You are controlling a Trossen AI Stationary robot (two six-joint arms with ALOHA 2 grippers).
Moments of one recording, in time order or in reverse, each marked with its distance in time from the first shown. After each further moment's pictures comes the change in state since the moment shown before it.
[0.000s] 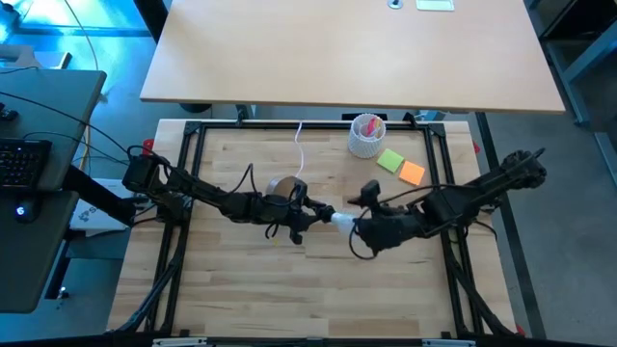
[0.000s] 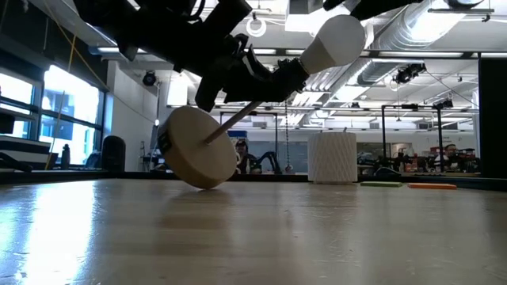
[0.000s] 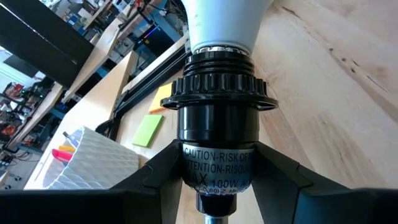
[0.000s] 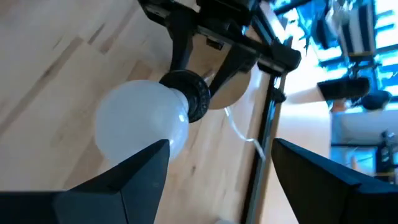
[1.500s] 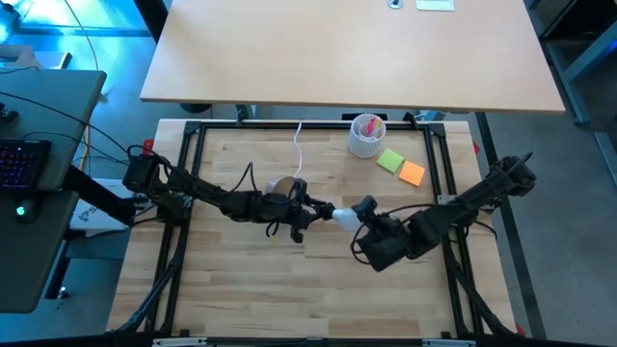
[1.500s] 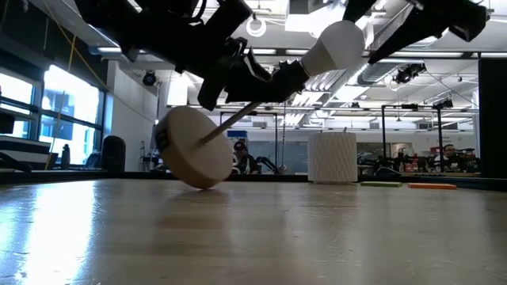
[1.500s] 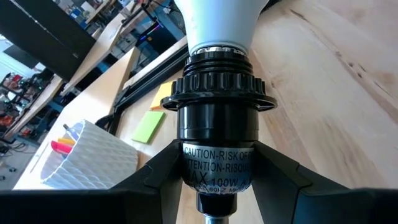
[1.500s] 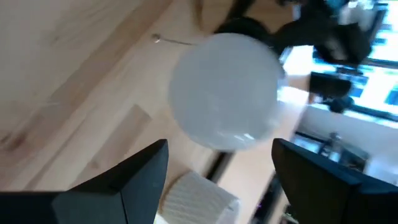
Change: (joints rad) left arm 0.010 0.001 0.000 0.001 0.005 -0.036; right arm 0.072 0.138 0.000 -0.210 0.163 -0.071
